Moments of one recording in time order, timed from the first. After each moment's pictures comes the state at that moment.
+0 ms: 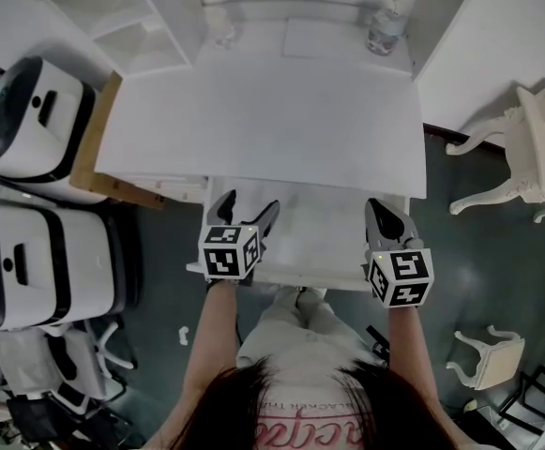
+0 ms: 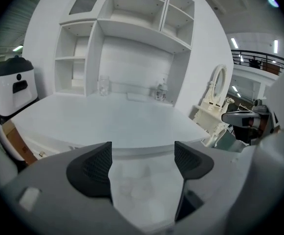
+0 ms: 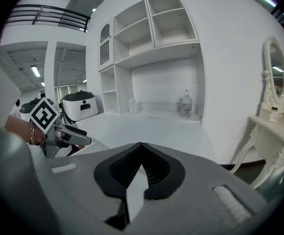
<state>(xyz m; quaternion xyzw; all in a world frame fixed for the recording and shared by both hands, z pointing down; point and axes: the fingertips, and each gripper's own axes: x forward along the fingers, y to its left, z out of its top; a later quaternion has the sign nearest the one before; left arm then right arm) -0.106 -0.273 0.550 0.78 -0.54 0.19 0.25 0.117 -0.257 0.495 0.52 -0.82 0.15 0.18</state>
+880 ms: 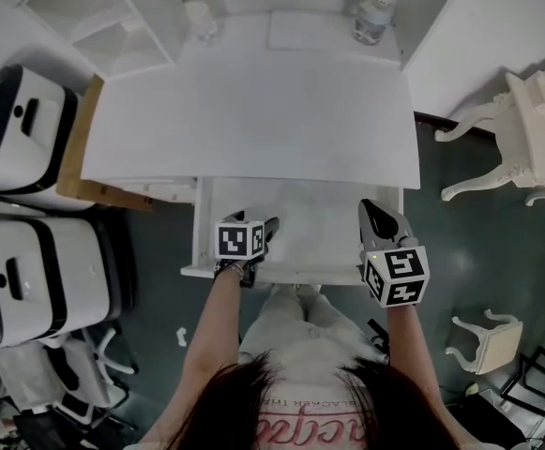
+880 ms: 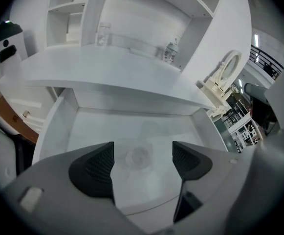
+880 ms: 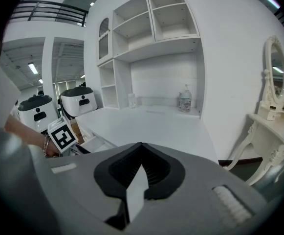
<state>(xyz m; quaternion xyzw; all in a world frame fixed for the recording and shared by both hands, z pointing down) -0.093 -0.244 0.676 0.73 -0.46 0.30 0.41 0.115 -0.249 0.507 0.52 -0.81 0.16 0.20</state>
